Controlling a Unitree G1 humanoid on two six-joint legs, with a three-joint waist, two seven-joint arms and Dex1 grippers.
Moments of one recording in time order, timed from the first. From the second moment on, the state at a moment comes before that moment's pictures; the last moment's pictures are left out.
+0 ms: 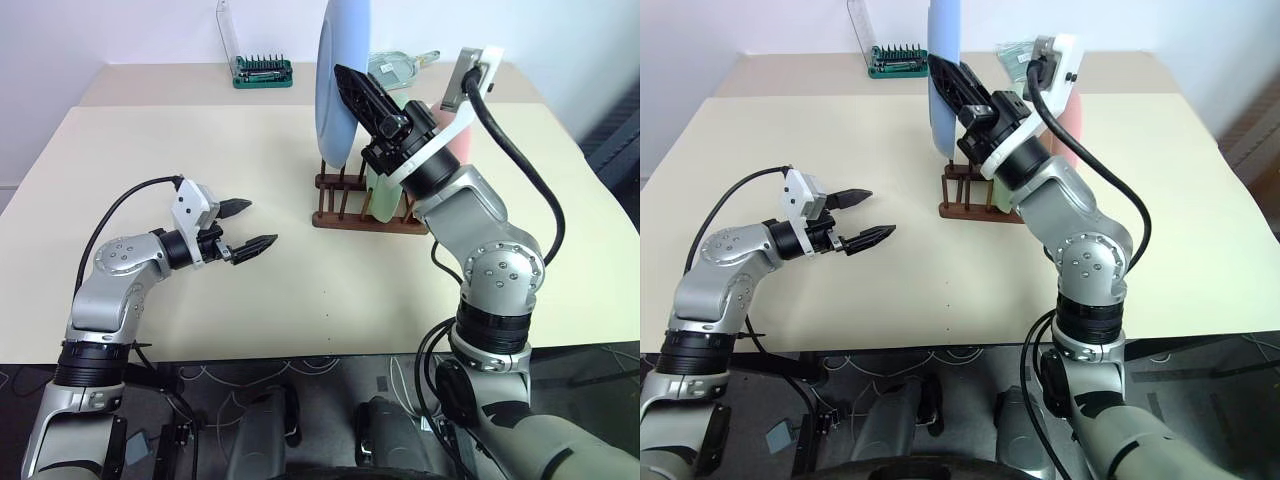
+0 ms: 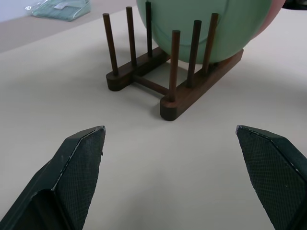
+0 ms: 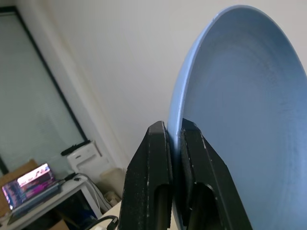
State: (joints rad) left arm -0.40 0.62 0.06 -0.02 -0.40 0.34 -0.91; right arm -0.72 -0.08 -0.13 -0.36 0.96 0.69 0.09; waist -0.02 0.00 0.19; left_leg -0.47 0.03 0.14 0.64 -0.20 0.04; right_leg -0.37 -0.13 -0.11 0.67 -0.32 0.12
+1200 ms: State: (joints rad) left arm -0.40 0.62 0.06 -0.02 -0.40 0.34 -0.92; right arm -0.71 -0.04 -0.16 -0.27 0.99 0.76 -0.05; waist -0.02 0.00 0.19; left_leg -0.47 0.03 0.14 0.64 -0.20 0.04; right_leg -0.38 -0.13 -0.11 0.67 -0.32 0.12
